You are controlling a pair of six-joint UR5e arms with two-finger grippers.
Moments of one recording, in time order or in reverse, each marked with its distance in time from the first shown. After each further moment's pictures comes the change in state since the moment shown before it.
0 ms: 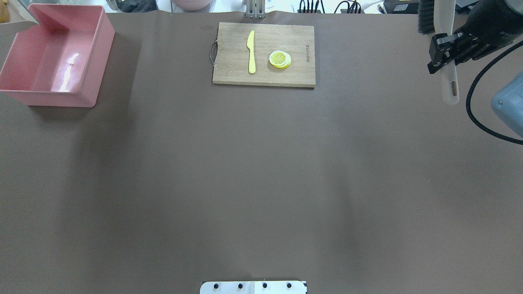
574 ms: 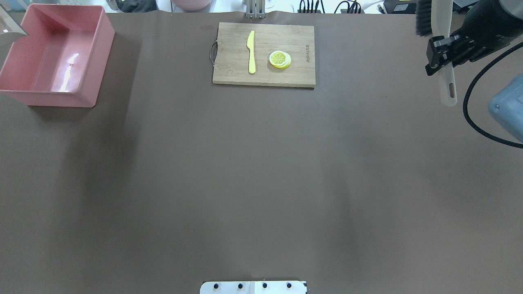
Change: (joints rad) left arm -0.059 0.073 -0.029 0.001 -0.131 -0.016; right arm -0.013 0.002 0.004 0.000 -0.014 0.003
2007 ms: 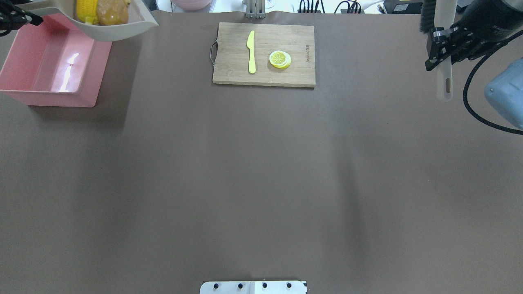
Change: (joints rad) left arm 0.307 -0.138 -0.280 0.048 0.046 -0.283; right arm 0.022 0.007 -0.057 0.018 0.039 0.087
